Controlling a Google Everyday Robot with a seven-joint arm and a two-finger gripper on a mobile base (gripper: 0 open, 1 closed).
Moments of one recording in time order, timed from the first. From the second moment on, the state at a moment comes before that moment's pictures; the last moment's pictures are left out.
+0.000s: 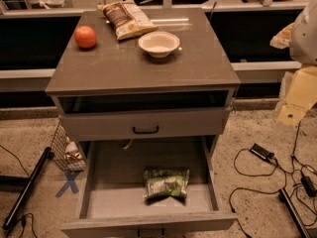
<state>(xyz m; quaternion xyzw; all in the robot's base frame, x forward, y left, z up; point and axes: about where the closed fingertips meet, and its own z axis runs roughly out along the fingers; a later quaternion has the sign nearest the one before) 0.438 -0.216 0.976 -0.60 0.78 -0.04 0.16</state>
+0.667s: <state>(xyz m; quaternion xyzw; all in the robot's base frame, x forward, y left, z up) 0.440 -0.206 0.948 -0.61 0.77 -0.03 0.16</state>
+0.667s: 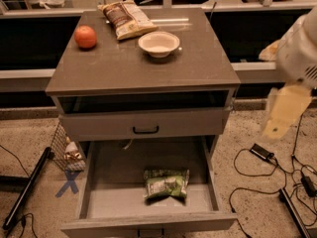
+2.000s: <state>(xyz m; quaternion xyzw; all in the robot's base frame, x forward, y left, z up) 0.442 -0.154 0.821 -0.64 0.74 -0.03 0.19</state>
